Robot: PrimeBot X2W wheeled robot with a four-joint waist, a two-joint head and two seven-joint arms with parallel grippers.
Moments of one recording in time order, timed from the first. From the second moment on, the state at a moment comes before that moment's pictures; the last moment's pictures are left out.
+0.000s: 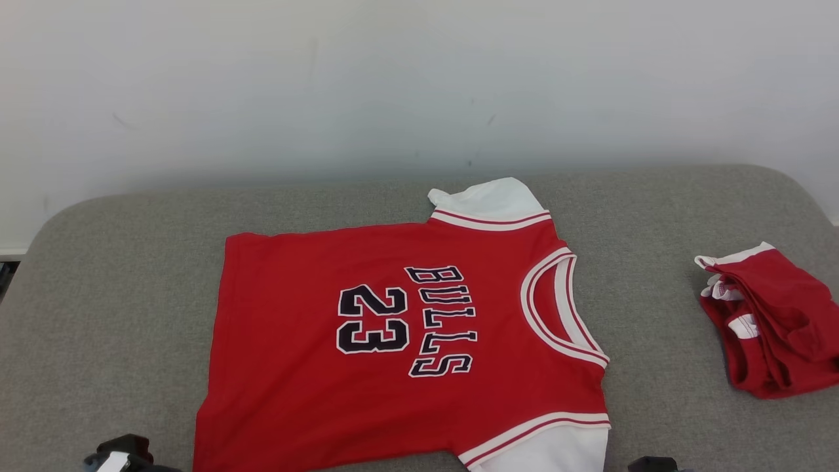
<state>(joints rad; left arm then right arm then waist) -0.13 0.18 -0.18 0.59 -0.41 0.11 0.32 0.10 -0.06 0.24 0.38 0.44 -0.12 0.38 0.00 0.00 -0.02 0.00</state>
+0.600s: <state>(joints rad) -0.11 0.17 -0.18 0.58 -0.45 0.04 0.30 0.09 -0.04 0.24 0.40 0.44 -0.12 0.39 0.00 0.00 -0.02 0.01</state>
